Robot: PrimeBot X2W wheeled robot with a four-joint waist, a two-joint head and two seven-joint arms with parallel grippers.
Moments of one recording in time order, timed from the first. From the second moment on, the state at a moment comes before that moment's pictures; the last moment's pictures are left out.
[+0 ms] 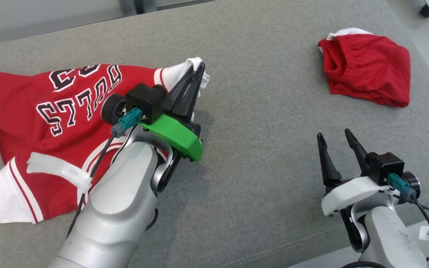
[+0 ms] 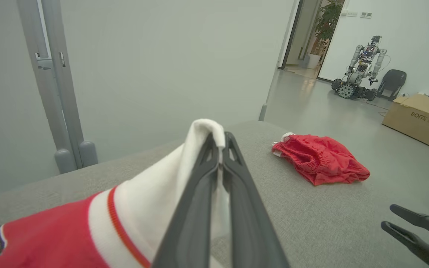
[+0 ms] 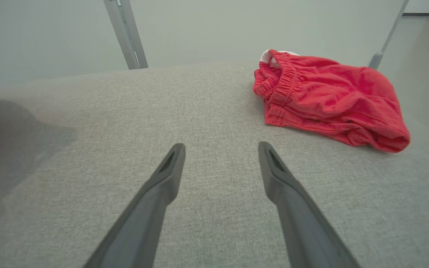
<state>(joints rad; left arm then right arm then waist) -0.71 0.05 -0.55 0.54 -0.45 -0.13 -0.26 -0.27 -0.06 0.03 0.40 0.12 0.13 -0.26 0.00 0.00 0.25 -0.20</state>
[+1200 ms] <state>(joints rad) -0.61 0.05 -0.23 0.57 -0.33 -0.13 -0.26 -0.33 -0.05 0.17 0.37 0.19 0.13 -0.26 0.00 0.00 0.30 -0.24</state>
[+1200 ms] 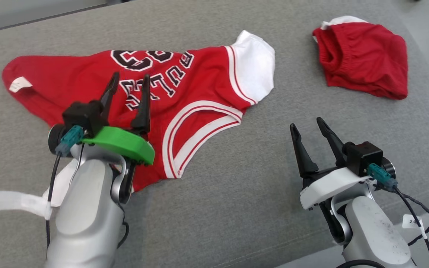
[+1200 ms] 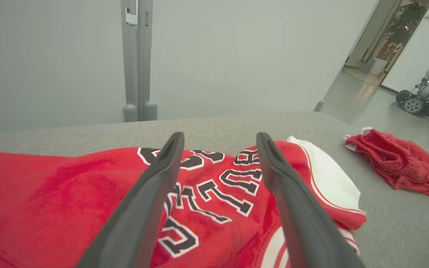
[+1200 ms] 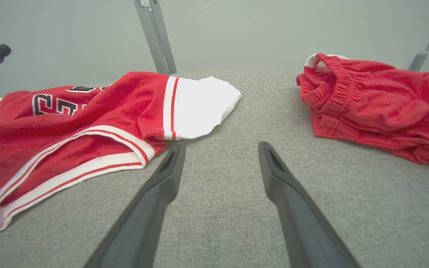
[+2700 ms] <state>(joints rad) -0.28 0.05 -0.21 0.33 -0.46 -0.10 -0.26 -0.64 -0.30 -0.21 0.80 -0.14 0.13 -0.26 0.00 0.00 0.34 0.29</state>
